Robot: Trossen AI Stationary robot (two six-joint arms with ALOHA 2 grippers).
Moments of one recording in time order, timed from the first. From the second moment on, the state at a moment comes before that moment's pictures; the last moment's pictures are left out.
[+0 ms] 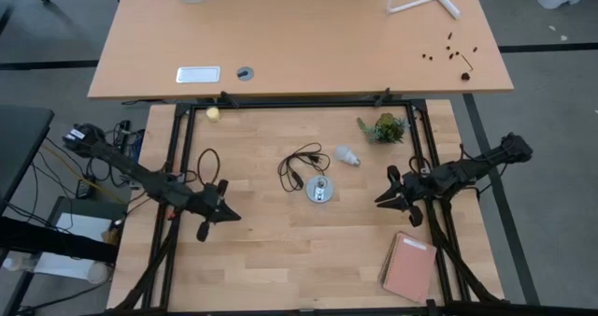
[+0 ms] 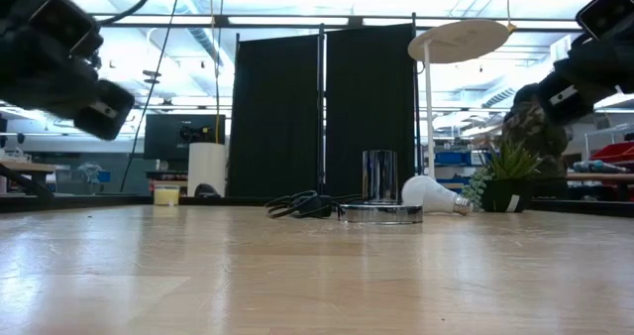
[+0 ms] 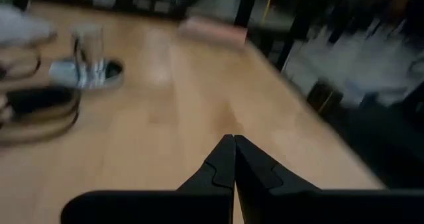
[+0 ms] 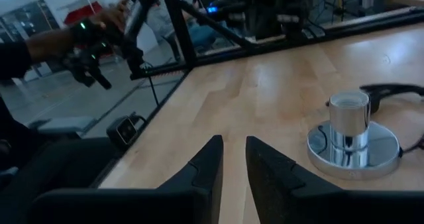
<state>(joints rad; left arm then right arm) -0.49 0.67 0.01 0.48 -0.19 -0.29 0.38 0.15 0.02 -0.01 0.11 0.30</state>
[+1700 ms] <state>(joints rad) -0.34 0.00 0.01 0.03 -0.19 -0.29 0.38 0.01 0.01 0.03 0.07 0.30</state>
